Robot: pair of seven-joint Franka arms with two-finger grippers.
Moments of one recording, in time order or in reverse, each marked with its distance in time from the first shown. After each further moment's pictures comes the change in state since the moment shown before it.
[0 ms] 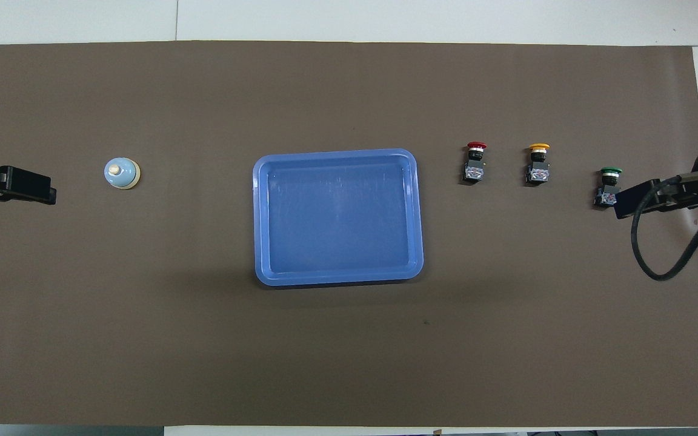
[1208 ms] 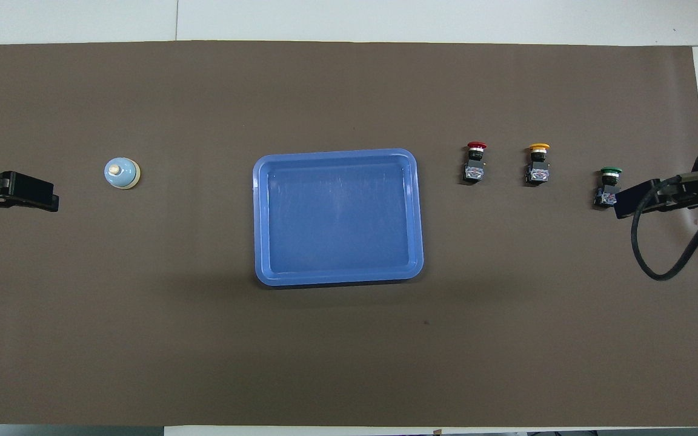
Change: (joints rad) left arm -0.010 0.000 0.013 0.000 -0.007 -0.031 -0.012; right arm 0.000 0.000 0.000 0.000 0.000 0.000 0.000
